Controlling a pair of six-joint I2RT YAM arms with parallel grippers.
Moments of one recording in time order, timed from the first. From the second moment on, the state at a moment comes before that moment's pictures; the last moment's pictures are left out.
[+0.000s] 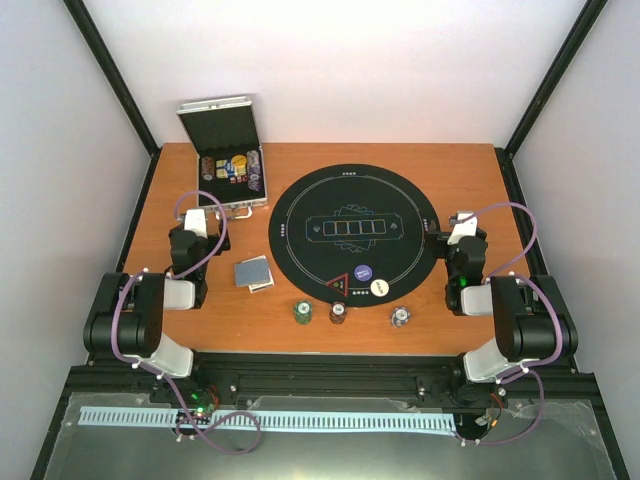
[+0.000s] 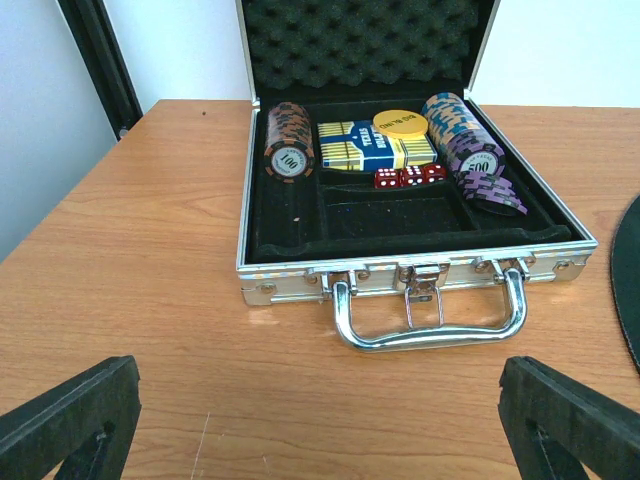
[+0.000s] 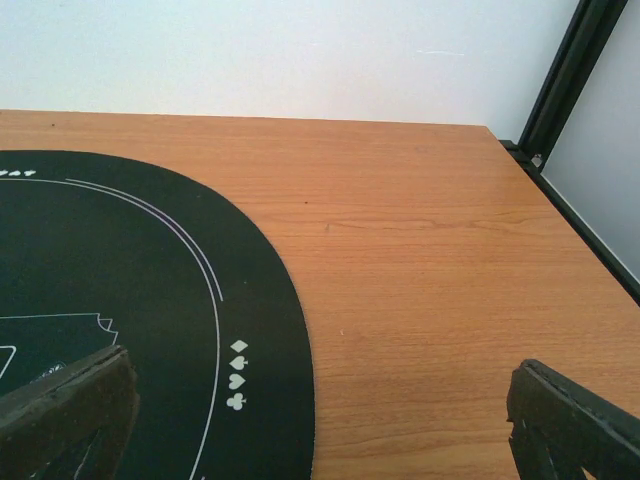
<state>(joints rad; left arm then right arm) 0.01 1.52 0.35 0.89 -0.11 -0.03 0.02 1.52 0.32 0.98 0.09 -0.03</state>
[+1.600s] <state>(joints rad) 0.04 1.25 1.10 -0.59 0.29 0.15 0.39 1.25 0.95 -0.40 0.15 0.47</state>
